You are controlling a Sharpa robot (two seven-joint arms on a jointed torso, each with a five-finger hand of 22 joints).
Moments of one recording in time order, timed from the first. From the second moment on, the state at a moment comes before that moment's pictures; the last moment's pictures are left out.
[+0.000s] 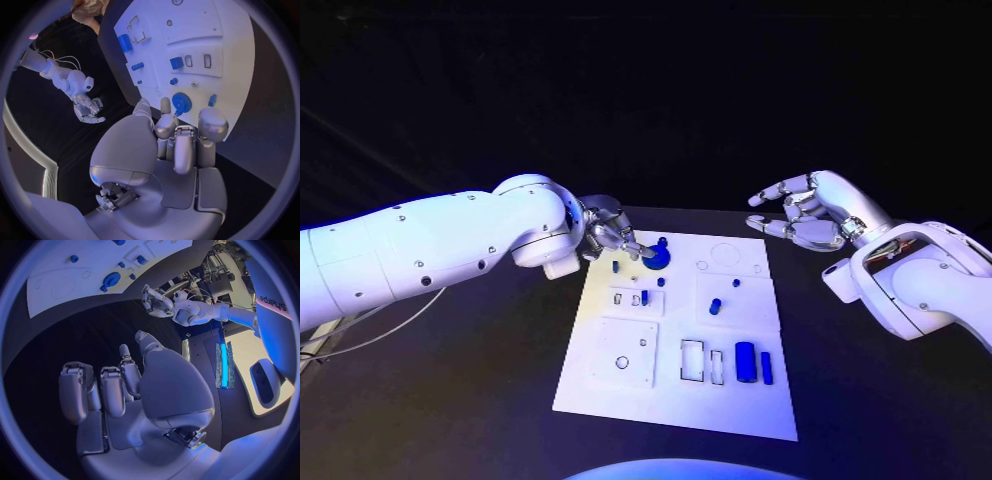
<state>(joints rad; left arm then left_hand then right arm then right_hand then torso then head) 1.34 -0.81 -0.05 1.53 -0.94 0.04 -0.49 1.25 0.02 -0.15 0.29 0.20 1.01 0.05 0.50 0.41 1.33 -0.02 1.18 1.09 1.47 -0.07 1.52 1.31 0.12 1.33 0.02 1.29 1.00 1.30 -0.97 -0.10 1.70 -1.05 -0.58 0.11 1.35 -0.08 0.11 0.12 0.38 0.97 0.15 0.18 0.15 1.36 0.07 1.38 1.31 1.46 0.00 1.52 1.31 0.02 1.46 0.11 1.43 1.31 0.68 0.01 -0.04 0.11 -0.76</state>
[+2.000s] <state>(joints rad) 1.33 -0.63 -0.06 1.38 -0.99 0.28 -0.70 1.23 0.06 -0.19 0.29 0.20 0.95 0.06 0.55 0.48 1.32 -0.01 1.19 1.10 1.47 -0.07 1.57 1.31 0.08 1.45 0.02 1.42 1.26 1.30 -0.96 -0.11 1.65 -0.90 -0.64 0.09 1.33 -0.09 0.14 0.17 0.40 0.93 0.14 0.23 0.15 1.05 0.05 0.87 0.76 1.41 -0.02 1.04 0.86 0.15 1.17 0.09 0.81 1.02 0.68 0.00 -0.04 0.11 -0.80</state>
